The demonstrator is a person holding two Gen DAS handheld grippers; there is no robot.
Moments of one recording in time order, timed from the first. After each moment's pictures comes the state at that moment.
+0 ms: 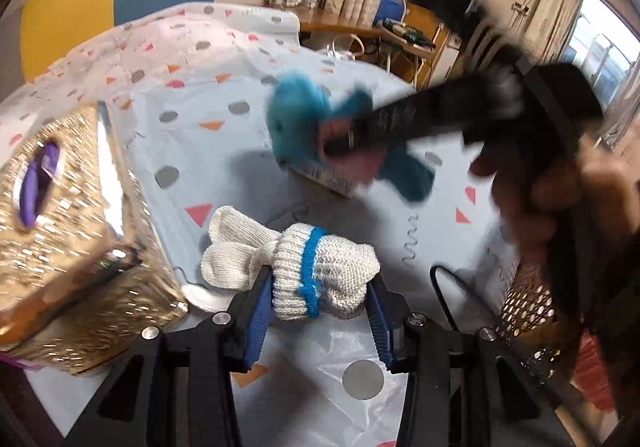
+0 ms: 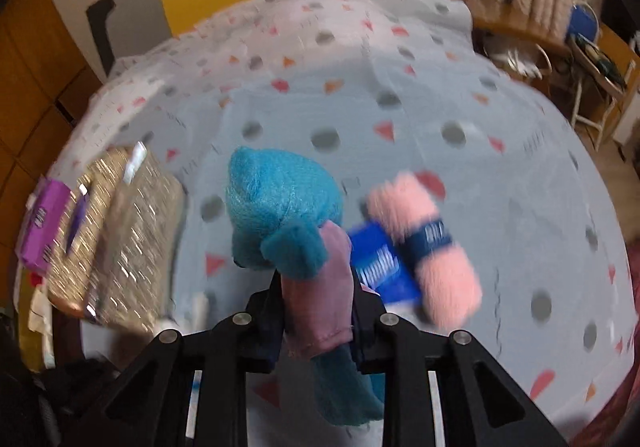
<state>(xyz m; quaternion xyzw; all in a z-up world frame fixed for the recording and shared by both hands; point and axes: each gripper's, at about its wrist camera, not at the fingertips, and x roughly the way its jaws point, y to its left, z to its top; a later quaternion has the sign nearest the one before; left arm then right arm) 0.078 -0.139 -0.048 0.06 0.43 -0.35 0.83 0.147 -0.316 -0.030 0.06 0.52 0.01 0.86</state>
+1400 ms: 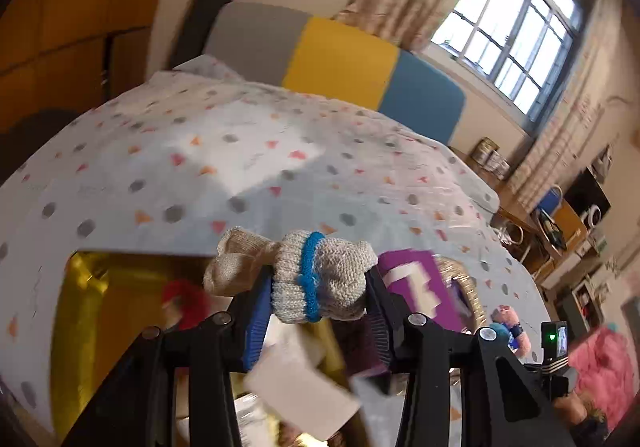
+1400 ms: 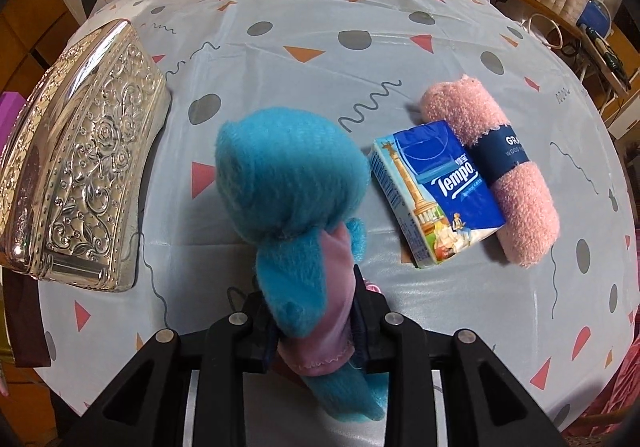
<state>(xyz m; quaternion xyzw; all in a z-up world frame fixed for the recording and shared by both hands) 0.104 0.196 0.028 -0.18 0.34 -0.04 0.92 0.148 -0.250 -0.102 0.01 0.59 0.00 0.81</state>
